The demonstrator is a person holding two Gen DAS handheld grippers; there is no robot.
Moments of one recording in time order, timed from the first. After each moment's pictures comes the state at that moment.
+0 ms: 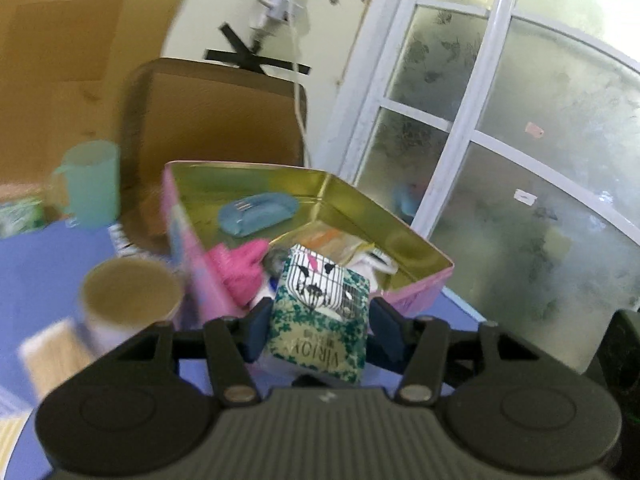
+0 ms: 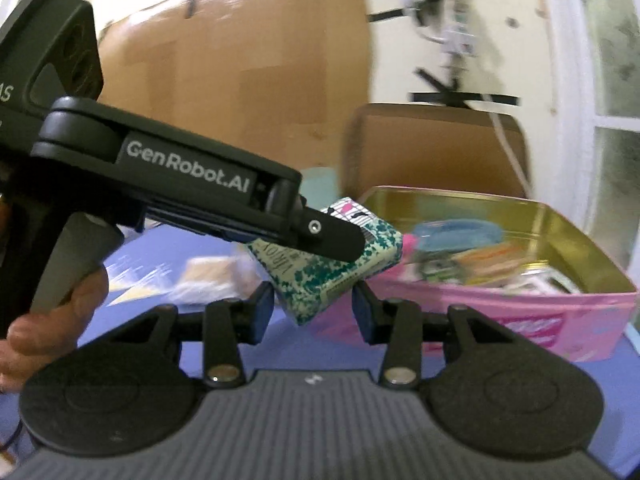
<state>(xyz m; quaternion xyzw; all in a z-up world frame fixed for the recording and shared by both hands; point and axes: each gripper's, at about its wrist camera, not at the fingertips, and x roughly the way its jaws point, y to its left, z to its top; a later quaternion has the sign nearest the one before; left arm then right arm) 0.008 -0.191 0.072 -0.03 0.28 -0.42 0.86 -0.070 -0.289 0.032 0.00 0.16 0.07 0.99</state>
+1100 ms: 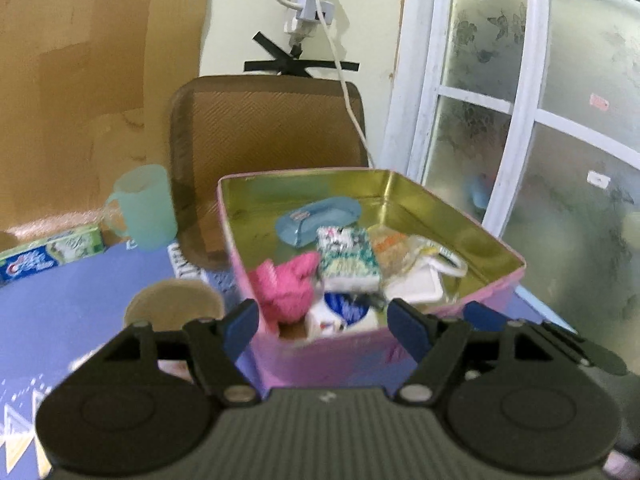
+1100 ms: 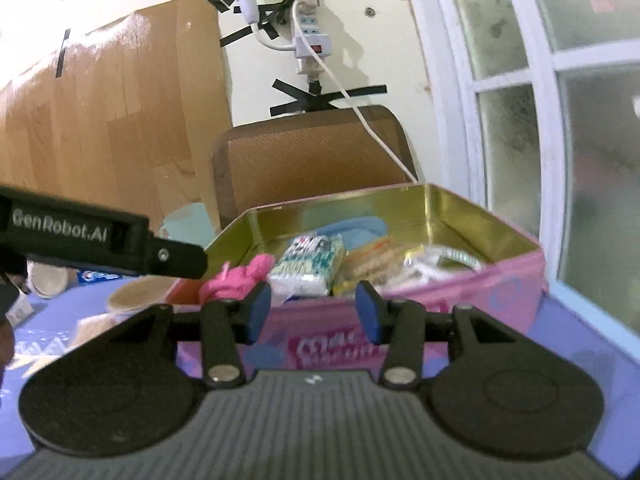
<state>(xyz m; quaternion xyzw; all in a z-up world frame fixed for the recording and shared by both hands) -0.012 -0.218 0.080 0.04 0.28 -0.29 0.91 -0.077 -0.344 0.022 0.09 0.13 -0.08 0.98</state>
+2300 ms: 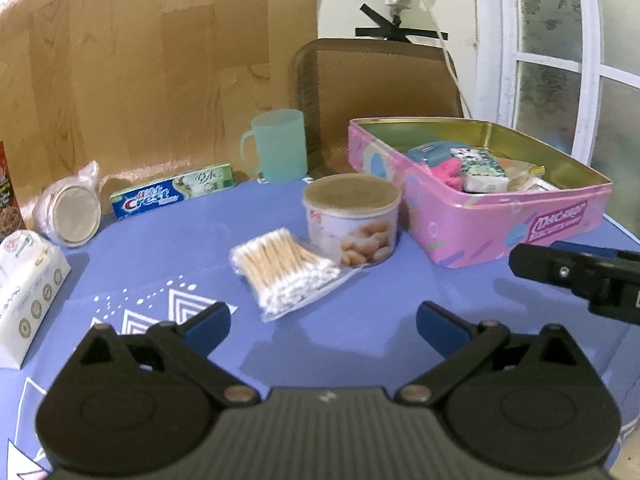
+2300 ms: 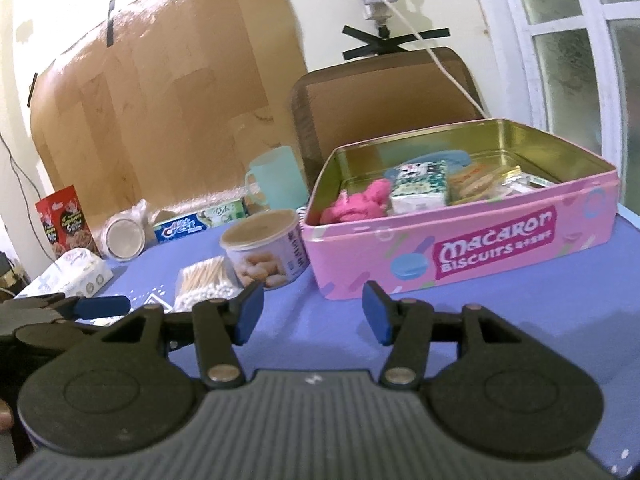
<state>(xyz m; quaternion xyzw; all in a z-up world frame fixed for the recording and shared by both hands) -0.041 -0.100 0.021 0.08 0.28 -0.19 0.94 -0.082 -0.265 0.021 0.13 0.20 0.00 0.97</state>
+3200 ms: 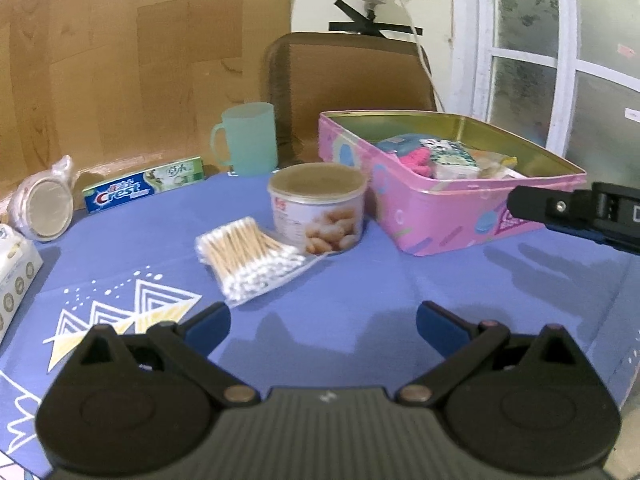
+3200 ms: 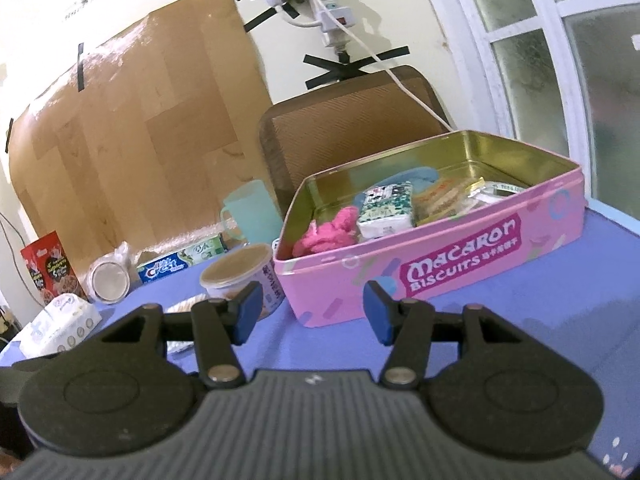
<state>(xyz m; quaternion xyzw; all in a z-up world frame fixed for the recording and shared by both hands) -0.049 -0.110 0.013 0.07 0.28 -0.24 0.93 -0.088 -0.283 0.028 0.17 0.16 -0.05 0.97</state>
